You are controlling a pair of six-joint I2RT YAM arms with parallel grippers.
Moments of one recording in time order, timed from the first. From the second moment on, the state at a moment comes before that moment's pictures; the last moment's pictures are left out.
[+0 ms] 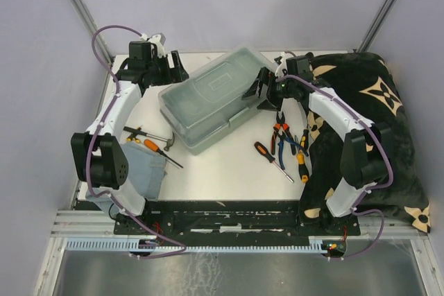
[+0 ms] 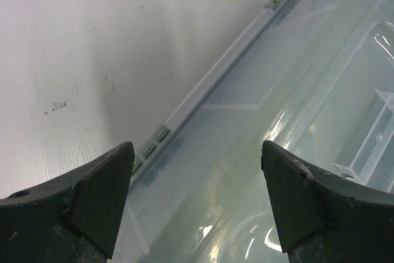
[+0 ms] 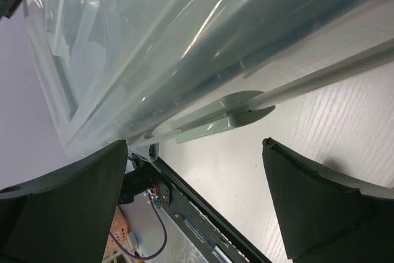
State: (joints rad) left arm -0.12 1.70 1.54 -0.48 0.29 -0.23; right arm 0.30 1.70 1.33 -0.37 -0.59 0.70
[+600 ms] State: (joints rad) left arm -0.17 1.52 1.27 -0.34 0.35 -0.35; right arm 0.27 1.98 1.79 -0.63 -0.62 0.55
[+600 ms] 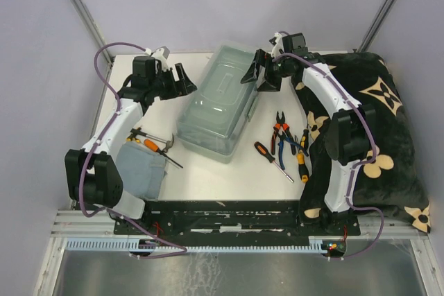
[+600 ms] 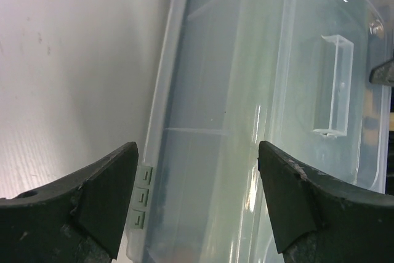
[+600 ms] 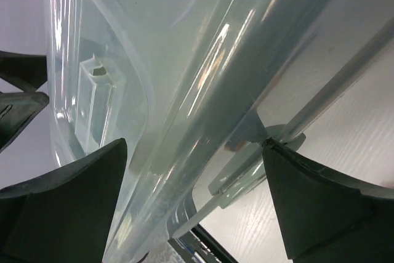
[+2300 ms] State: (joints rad) left arm -0.24 1.50 1.31 -0.49 0.46 -0.21; right arm 0.16 1.87 0.79 0.77 -0.75 1.19
